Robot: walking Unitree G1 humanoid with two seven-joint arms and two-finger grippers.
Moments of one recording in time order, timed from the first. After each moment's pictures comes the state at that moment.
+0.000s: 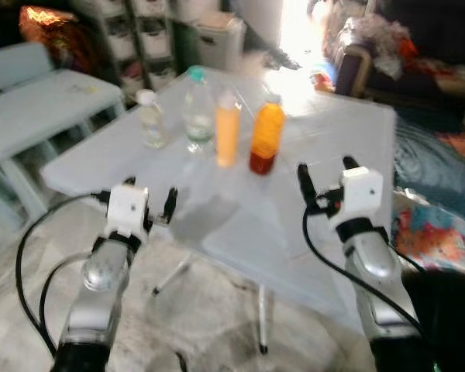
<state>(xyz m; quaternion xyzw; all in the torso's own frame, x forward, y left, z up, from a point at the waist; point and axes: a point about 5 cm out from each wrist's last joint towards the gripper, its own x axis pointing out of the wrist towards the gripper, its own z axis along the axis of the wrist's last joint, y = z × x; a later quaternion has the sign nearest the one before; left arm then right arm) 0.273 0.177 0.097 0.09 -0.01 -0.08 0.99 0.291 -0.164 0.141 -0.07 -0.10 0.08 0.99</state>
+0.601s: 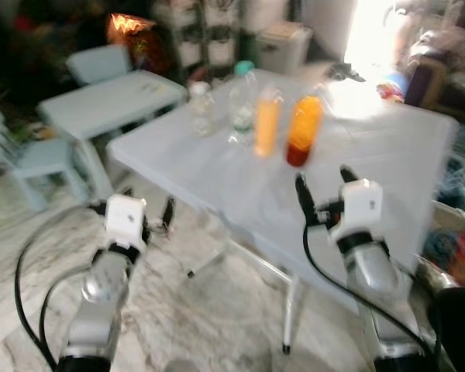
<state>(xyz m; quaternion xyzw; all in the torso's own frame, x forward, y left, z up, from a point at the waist) 0.279 0.167 0.103 0.08 -0.02 -0.10 0.99 0.275 -0.164 0.125 -0.06 -0.08 0.08 0.99</state>
